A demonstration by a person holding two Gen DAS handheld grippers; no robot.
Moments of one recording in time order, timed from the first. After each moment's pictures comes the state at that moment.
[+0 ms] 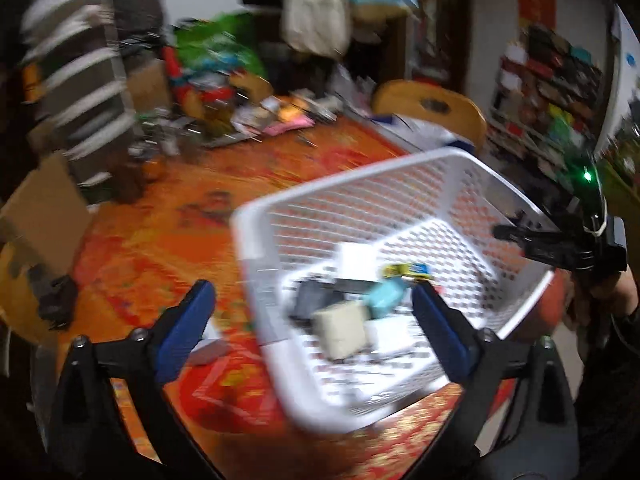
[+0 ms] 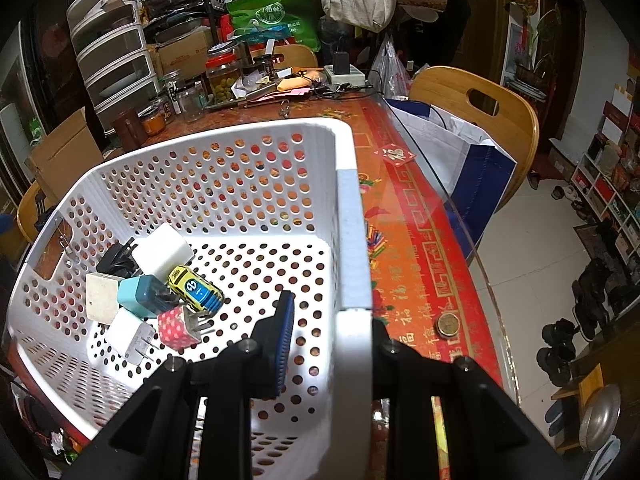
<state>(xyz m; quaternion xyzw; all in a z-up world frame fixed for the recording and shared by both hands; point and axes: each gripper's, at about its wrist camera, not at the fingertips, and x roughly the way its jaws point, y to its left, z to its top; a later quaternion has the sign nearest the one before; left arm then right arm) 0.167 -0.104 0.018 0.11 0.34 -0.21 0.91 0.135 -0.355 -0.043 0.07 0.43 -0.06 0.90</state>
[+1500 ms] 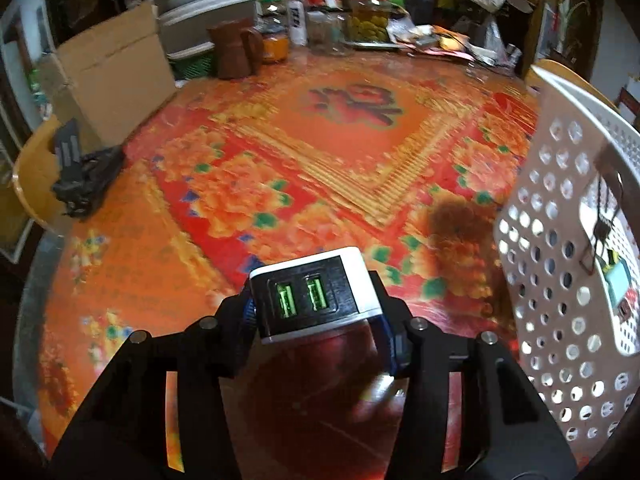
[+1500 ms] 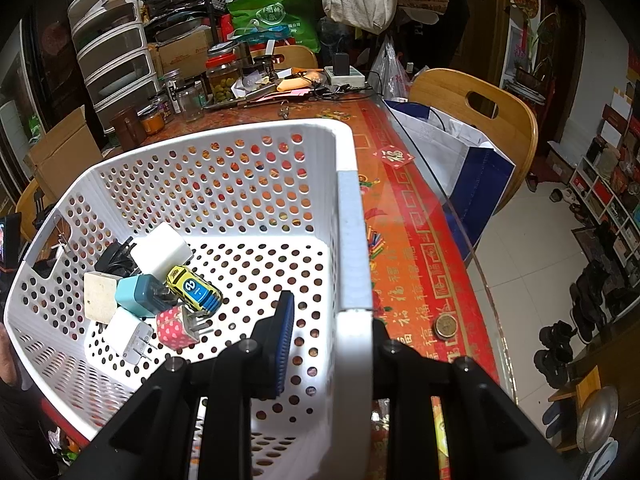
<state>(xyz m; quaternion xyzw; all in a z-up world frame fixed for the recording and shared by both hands) 0.271 -0.008 -0.125 0.06 0.44 -0.01 0.90 0.135 -0.356 -0.043 0.07 0.43 -0.07 0.90</state>
